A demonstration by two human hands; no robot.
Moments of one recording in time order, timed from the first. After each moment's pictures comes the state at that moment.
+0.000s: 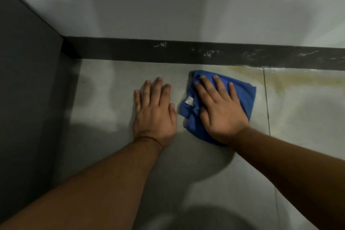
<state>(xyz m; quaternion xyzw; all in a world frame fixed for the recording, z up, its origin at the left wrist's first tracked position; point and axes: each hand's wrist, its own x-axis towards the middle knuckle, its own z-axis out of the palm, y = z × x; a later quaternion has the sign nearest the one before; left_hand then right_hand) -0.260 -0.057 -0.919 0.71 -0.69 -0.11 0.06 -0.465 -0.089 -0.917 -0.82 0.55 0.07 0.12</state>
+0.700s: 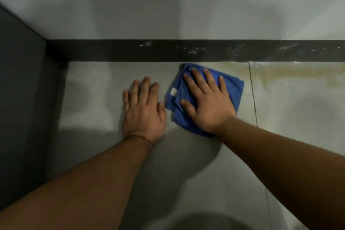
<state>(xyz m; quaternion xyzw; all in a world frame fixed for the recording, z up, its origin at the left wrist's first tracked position) -0.260 -0.057 -0.920 0.71 -0.69 -0.10 0.06 -0.464 -0.097 -0.925 -0.79 0.59 0.04 0.12</state>
